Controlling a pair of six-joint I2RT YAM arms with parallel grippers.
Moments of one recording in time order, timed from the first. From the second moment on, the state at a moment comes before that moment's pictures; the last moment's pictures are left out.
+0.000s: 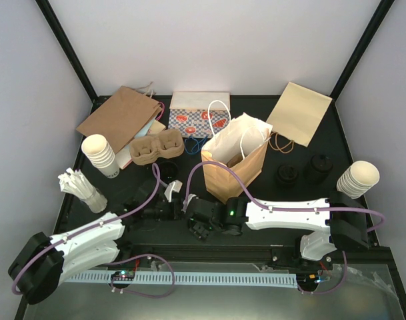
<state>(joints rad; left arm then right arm) -0.71 0.92 0.24 0.03 0.54 -0.90 1.38 1.51 1.03 -0.65 0.13 0.40</state>
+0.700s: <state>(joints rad) -0.72 0.62 0.48 -0.53 0.35 -0.83 1.40 1.52 1.07 -0.67 0.12 0.45</state>
